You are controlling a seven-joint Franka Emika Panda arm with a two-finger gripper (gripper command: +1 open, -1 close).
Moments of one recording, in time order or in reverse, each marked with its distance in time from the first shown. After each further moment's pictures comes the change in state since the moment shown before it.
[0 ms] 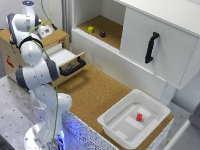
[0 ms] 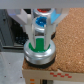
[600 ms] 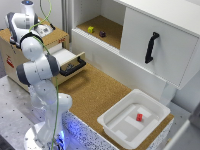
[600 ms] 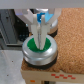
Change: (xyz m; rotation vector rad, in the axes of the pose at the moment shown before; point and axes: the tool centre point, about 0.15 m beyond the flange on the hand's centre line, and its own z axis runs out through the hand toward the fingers) arm 0.008 0.000 0.020 0.038 -0.026 -0.008
